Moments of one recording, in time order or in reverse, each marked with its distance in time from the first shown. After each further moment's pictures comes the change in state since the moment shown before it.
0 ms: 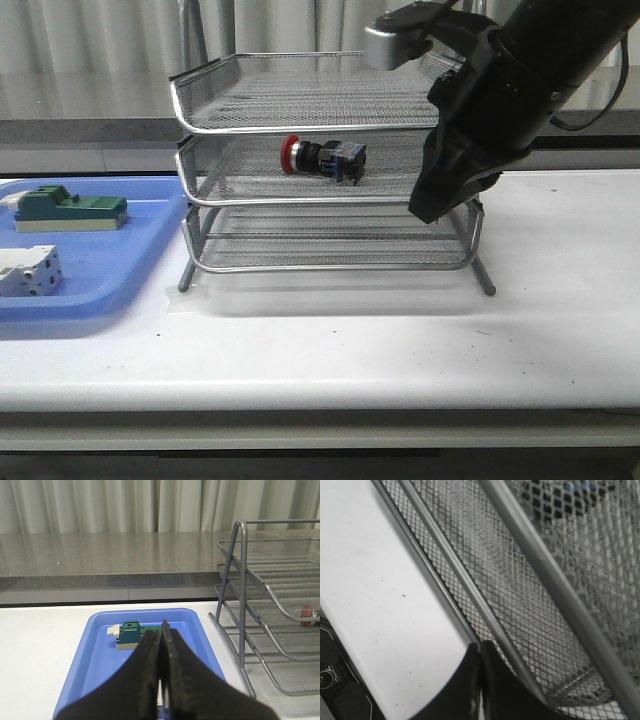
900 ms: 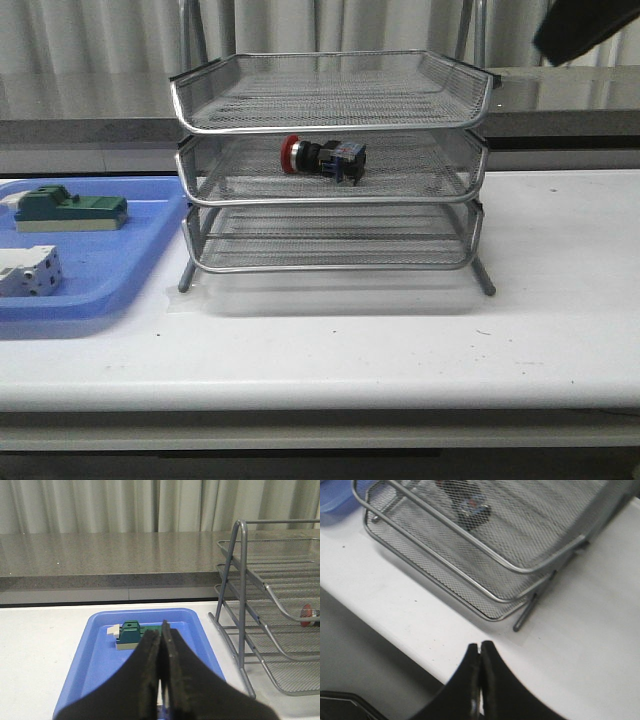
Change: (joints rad) left arm 0.000 0.000 0.000 0.000 0.000 0.000; right arm 0.000 -0.557 0.170 -0.290 0.114 0.652
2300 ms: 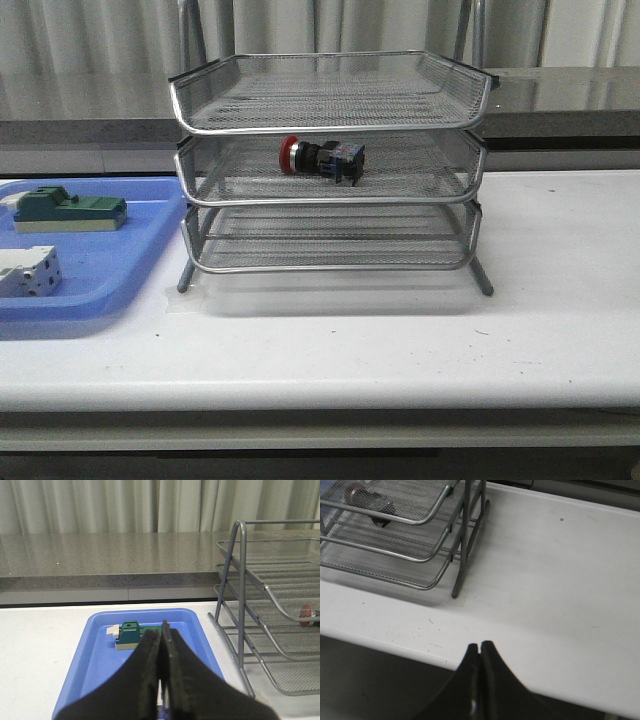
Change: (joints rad) left arm 0.000 0.000 0.000 0.000 0.000 0.000; right arm 0.000 -0.557 0.290 -0.348 0.081 0.498
